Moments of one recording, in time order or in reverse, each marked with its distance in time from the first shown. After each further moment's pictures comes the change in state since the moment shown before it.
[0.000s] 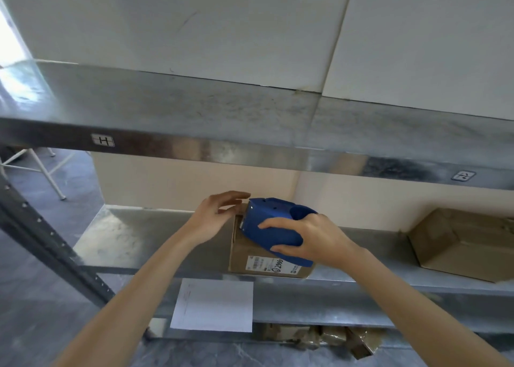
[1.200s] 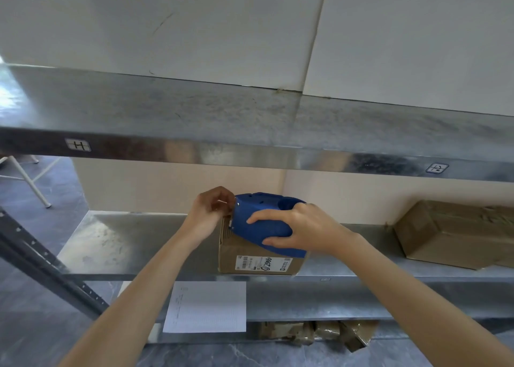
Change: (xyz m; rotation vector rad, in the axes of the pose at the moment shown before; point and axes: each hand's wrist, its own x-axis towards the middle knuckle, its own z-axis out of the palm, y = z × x) left_hand 0.010 0.008 0.020 -0.141 0.155 -0.019; right_hand 0.001 -0.002 -0.028 -0.007 -0.018 -0.007
